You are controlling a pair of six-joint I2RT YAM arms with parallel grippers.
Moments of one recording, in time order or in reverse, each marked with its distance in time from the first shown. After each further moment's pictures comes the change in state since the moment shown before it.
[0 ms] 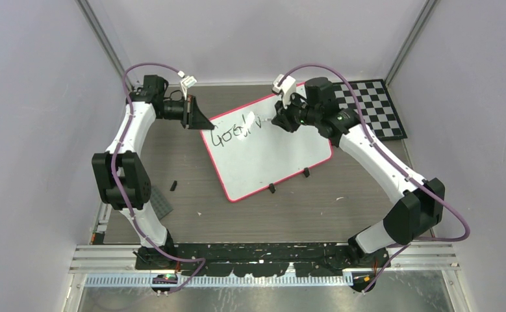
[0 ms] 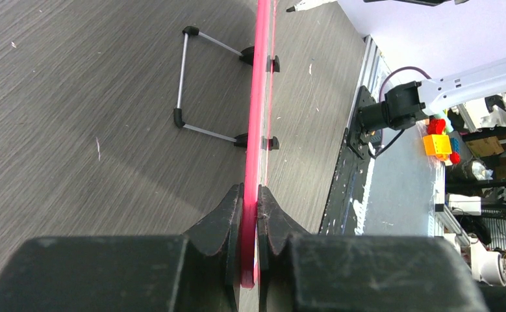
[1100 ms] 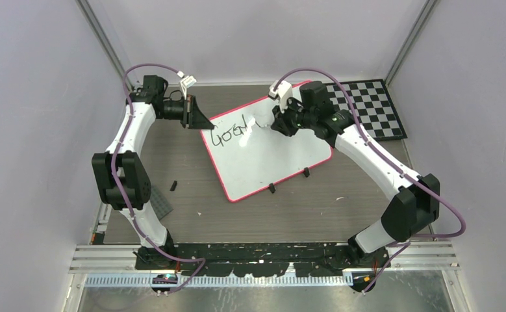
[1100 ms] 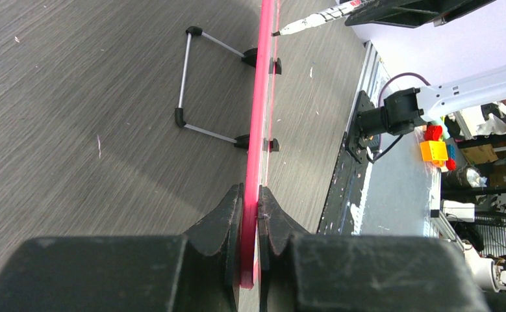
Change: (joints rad) left arm 0.000 0.000 -0.007 0.025 -0.007 -0.038; right arm 0.008 0.021 -0.021 -0.006 0.022 -0.001
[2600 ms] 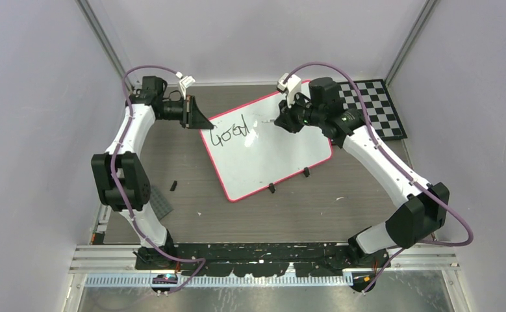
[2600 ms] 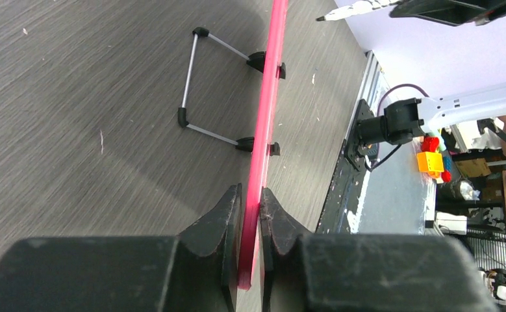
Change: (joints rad) left arm 0.009 -0.017 -0.035 0.062 -0.019 -0.079; right arm -0.027 -0.066 0.014 -0.023 -0.028 0.076
